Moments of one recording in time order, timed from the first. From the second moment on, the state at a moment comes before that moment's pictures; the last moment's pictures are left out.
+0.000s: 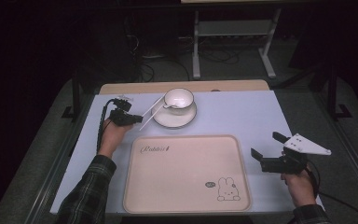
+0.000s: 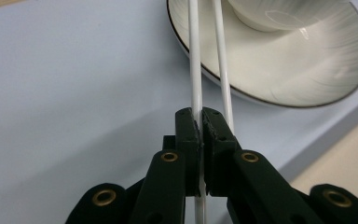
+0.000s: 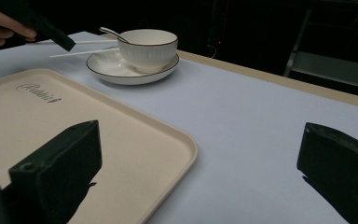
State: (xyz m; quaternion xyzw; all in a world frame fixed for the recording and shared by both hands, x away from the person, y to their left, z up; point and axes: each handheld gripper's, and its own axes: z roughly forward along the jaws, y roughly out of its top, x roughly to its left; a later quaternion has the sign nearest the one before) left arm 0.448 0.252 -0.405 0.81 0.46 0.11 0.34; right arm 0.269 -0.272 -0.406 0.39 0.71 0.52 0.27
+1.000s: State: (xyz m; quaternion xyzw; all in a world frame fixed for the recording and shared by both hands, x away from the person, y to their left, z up) left arm 0.329 0.299 -0.394 0.81 0.45 0.11 0.36; right arm 0.266 -0.272 -0.407 0.38 0.72 0.51 0.27
